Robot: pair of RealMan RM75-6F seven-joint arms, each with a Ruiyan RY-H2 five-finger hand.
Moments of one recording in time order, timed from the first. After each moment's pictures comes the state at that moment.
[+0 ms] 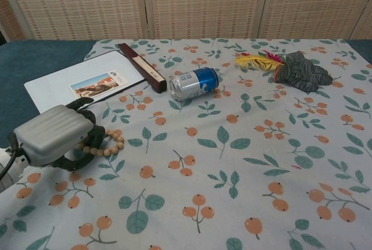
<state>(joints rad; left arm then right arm) -0.46 -1.78 -0.05 -1.11 1.55 1.17 0.51 0.05 -1.08 -0.04 -1.75 -1.44 1.51 -0.29</state>
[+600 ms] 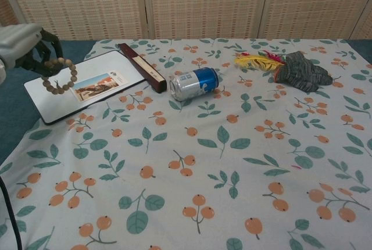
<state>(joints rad) -0.56 -1.69 -0.48 -1.21 1.08 1.12 0.45 0.04 -1.06 -0.03 -1.75 -1.45 1.48 -0.26</state>
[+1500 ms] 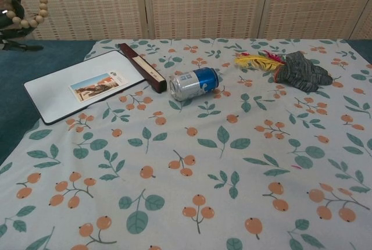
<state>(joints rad) -0.36 -1.33 -1.08 -1.45 -0.61 0.21 0.05 0.03 -1.05 -0.02 -1.76 -1.48 1.47 -0.25</state>
